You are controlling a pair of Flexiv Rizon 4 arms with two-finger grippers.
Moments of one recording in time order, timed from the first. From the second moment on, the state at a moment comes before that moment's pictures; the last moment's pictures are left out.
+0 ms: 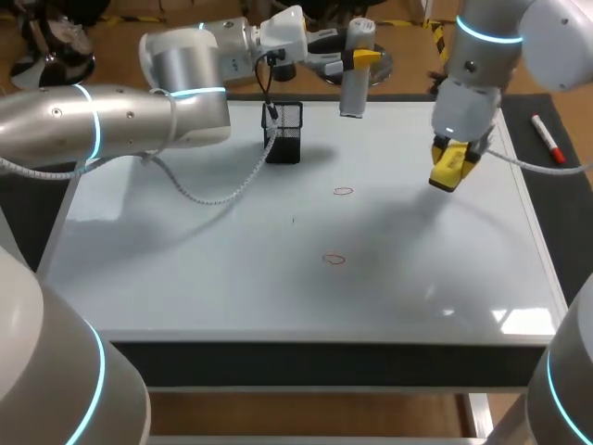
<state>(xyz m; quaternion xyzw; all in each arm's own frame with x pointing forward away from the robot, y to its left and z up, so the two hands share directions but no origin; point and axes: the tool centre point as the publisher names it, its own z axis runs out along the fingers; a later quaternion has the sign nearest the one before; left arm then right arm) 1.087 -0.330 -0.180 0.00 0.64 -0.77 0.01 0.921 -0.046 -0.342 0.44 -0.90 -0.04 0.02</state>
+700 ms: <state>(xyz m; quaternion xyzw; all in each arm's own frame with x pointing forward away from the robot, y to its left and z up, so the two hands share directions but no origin) 1.087 -0.330 -0.180 0.00 0.64 -0.77 0.01 0.911 0.079 -0.337 0.57 -0.82 -0.05 0.03</state>
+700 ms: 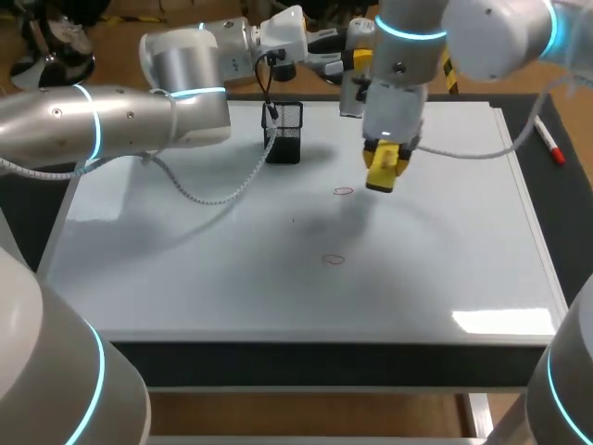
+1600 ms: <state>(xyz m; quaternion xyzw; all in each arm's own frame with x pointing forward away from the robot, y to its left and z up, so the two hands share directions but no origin) 1.087 -0.330 -0.180 0.00 0.64 -0.77 0.01 0.927 0.161 -0.383 0.67 -0.74 -0.03 0.05</state>
